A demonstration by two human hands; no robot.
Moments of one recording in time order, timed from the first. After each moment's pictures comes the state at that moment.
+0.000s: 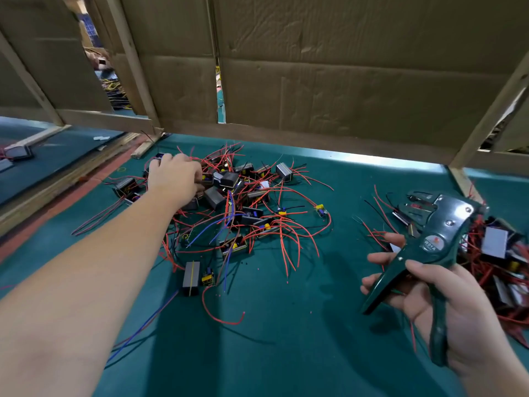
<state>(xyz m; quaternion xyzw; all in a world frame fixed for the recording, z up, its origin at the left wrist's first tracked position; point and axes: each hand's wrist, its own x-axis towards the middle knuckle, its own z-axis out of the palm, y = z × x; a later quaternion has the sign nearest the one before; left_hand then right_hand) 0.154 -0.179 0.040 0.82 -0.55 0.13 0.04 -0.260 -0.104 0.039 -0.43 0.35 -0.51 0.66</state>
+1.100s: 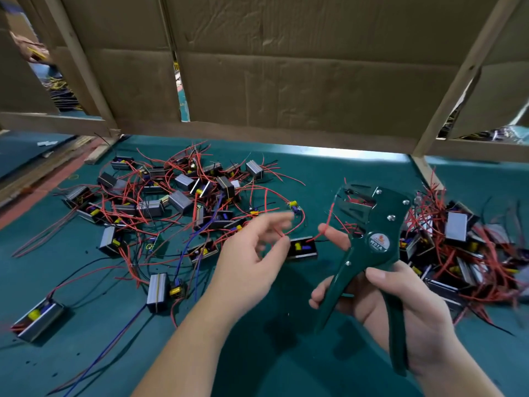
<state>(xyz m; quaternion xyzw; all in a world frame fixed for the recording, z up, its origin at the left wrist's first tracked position) -0.050 -0.084 0.029 0.56 -0.59 -0.27 0.51 -0.237 -0.089 0.046 -0.40 0.23 -0.44 0.77</state>
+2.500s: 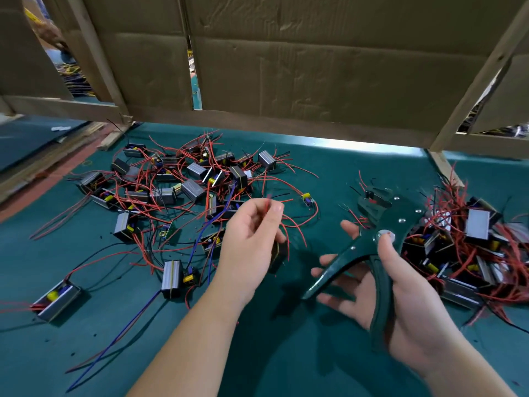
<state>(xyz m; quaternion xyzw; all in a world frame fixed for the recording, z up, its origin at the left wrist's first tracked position) -0.044 -0.094 0.023 0.50 -0.43 -0.36 0.65 -0.226 -0.091 0.033 -0.32 0.34 -0.40 0.79</state>
